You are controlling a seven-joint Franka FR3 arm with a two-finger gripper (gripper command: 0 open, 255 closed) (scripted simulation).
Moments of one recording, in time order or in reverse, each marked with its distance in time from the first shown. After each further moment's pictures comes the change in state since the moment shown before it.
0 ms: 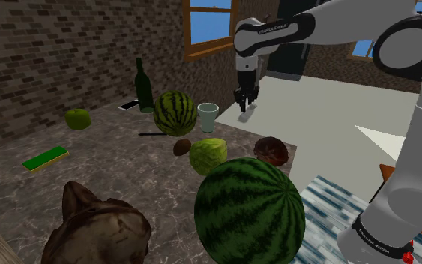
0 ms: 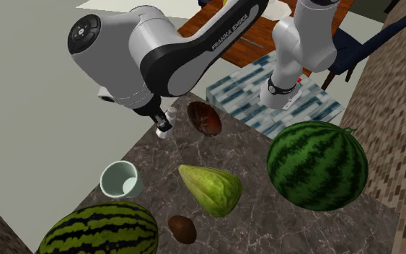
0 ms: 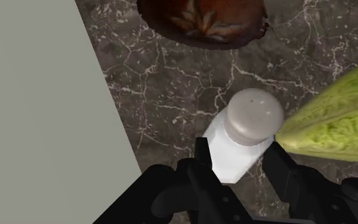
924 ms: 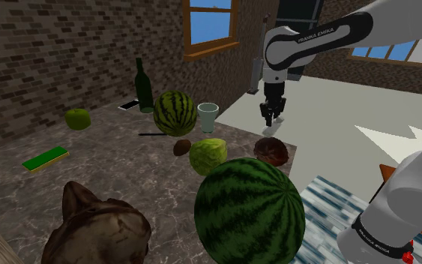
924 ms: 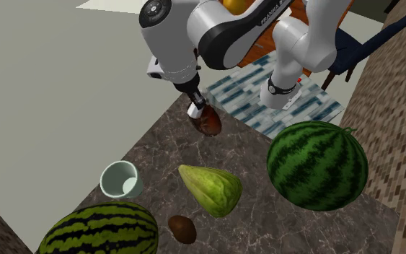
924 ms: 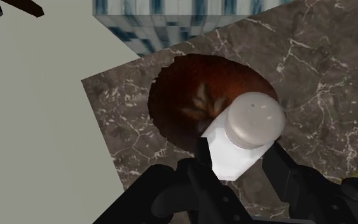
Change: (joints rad) arm -0.018 -0.381 -0.019 -0.524 -0.022 0.142 -0.034
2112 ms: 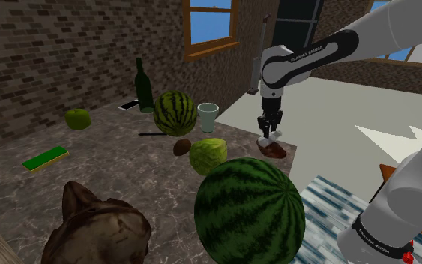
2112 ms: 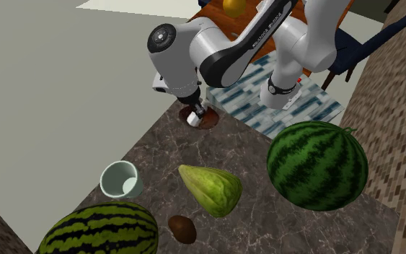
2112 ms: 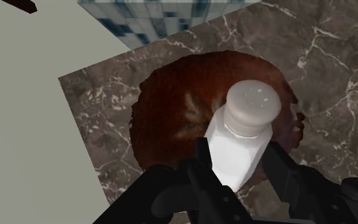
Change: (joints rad) arm 0.001 0.050 0.000 -0.099 0.003 0.150 -0.003
